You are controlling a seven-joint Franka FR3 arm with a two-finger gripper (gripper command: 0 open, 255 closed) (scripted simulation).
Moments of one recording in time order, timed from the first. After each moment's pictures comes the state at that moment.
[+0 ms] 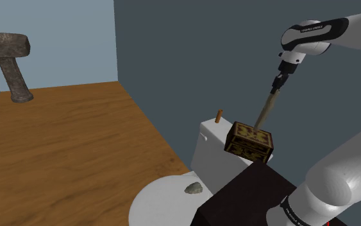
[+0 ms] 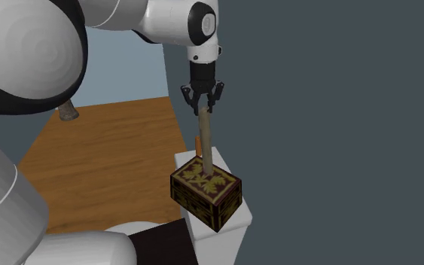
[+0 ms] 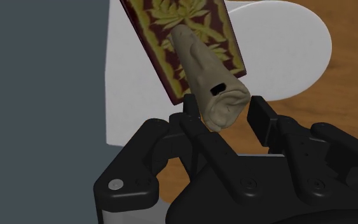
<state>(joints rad) -0.25 -0.09 -0.51 -1.95 -0.04 1.85 -0.81</state>
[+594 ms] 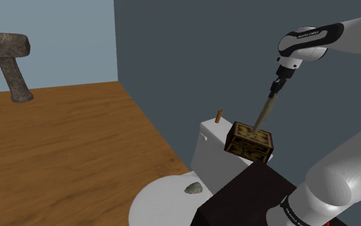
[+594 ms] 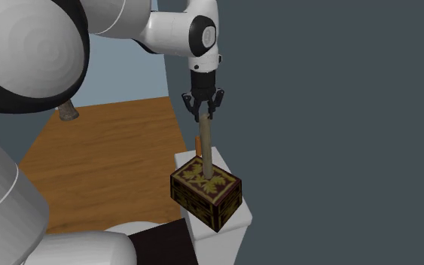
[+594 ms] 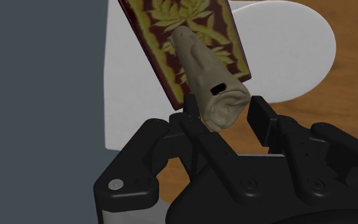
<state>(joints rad) -0.25 -0.08 -0.51 -2.00 -0.04 1.92 -0.81</state>
